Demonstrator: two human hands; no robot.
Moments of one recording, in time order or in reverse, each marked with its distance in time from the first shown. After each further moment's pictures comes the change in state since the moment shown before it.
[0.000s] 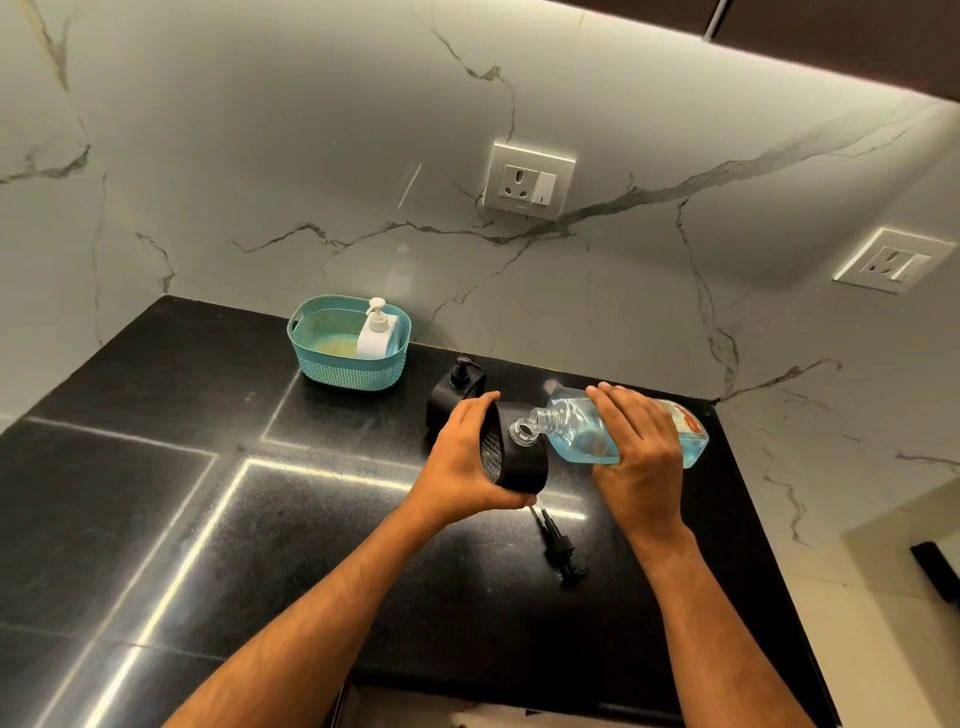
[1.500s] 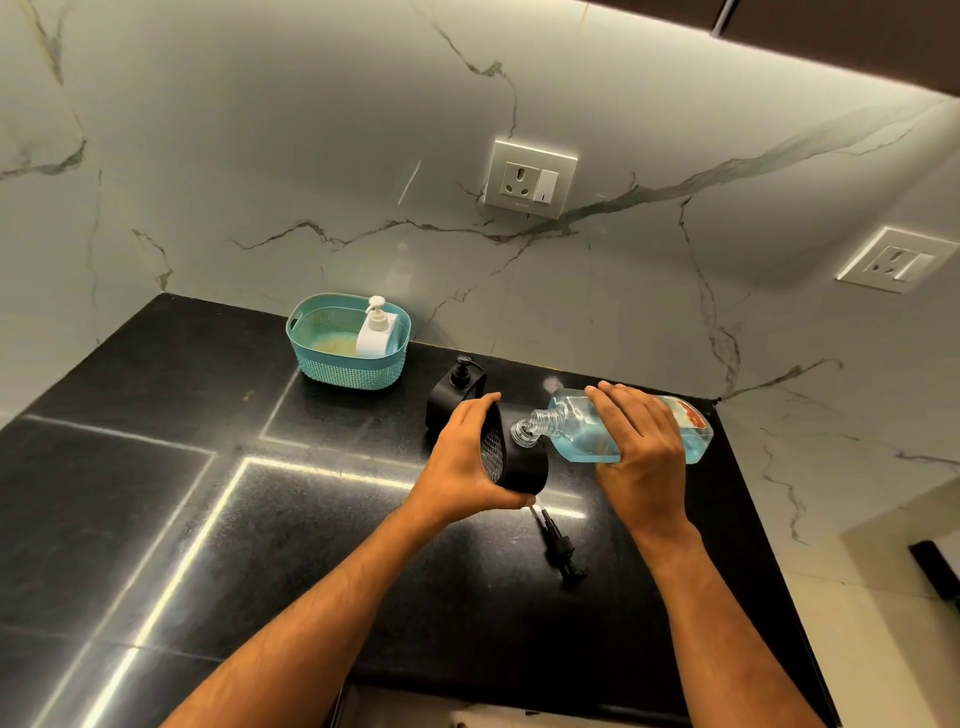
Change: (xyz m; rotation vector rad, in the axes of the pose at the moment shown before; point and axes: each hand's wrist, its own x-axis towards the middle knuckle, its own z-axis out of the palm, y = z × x) left_hand 0.003 -0.005 0.002 0.006 -0.007 -0.013; right_hand 0.006 0.003 0.001 -0.047 -0.010 -0.032
